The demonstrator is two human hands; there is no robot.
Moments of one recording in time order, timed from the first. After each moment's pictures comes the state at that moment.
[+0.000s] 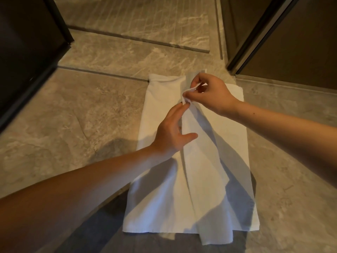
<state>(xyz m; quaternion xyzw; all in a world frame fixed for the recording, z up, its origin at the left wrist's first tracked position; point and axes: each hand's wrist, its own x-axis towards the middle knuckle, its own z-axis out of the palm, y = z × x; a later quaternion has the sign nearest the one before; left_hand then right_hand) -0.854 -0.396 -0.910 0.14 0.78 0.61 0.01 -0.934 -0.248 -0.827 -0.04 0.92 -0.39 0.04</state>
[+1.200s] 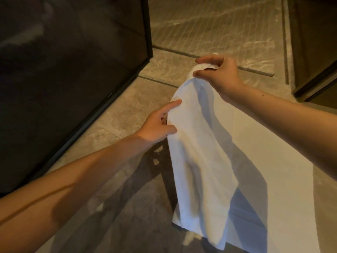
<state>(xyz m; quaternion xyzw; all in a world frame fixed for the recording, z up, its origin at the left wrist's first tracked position) -0.856 -0.598 -0.861 -0.02 0.74 0.66 0.10 -0.983 -0.426 -0.790 -0.06 0.80 -0.60 0.01</state>
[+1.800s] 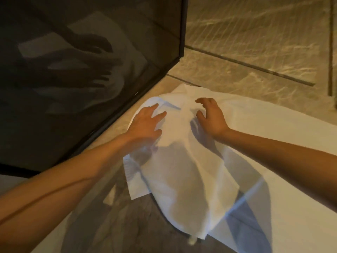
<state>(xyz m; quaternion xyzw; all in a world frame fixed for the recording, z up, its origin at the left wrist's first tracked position) -0.841 -0.709 -0.899 -0.01 0.99 0.13 0.10 -0.937 -0.483 -0.897 -0.19 0.91 -0.37 0.09</state>
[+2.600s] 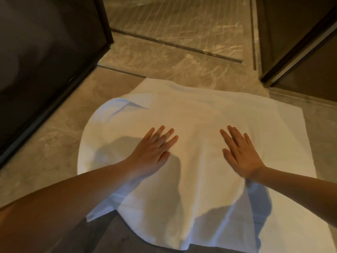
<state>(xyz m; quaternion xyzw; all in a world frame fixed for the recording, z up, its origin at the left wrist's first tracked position) -0.841 -0.535 -0.988 0.29 0.95 0.05 0.07 -0.854 -0.185 -0.965 -0.15 0.98 -0.03 0.13</state>
